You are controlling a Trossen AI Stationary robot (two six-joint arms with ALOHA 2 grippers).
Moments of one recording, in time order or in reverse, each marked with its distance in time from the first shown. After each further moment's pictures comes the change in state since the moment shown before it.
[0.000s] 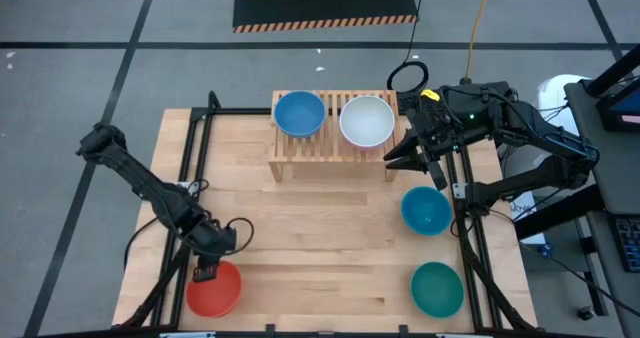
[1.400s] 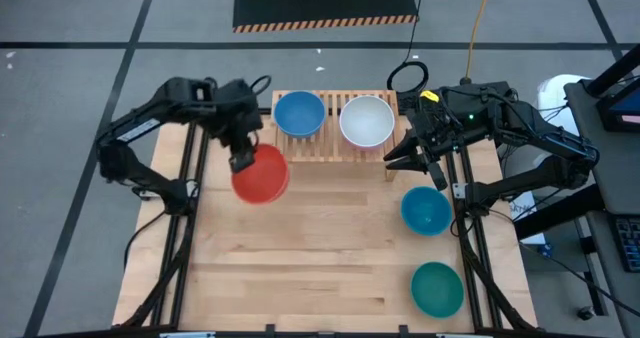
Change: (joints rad) left arm 0.983 0.322 1.104 -0.758 -0.166 0.811; right arm 0.000 0.000 0.000 -0.009 0.000 -0.030
